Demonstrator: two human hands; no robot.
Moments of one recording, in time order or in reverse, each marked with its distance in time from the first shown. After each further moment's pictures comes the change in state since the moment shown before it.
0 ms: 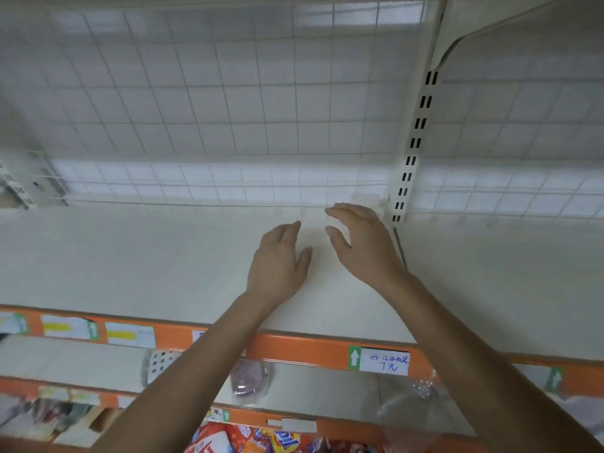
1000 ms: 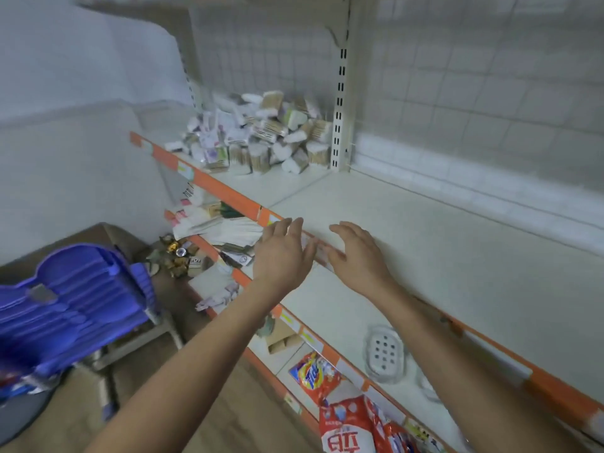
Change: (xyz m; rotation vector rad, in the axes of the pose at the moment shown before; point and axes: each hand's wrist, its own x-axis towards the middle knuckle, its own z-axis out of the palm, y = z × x) left_hand -0.183 -0.386 -0.256 0.395 0.164 -0.622; right_hand 0.022 -0.400 0.334 0.197 -0.448 -0.352
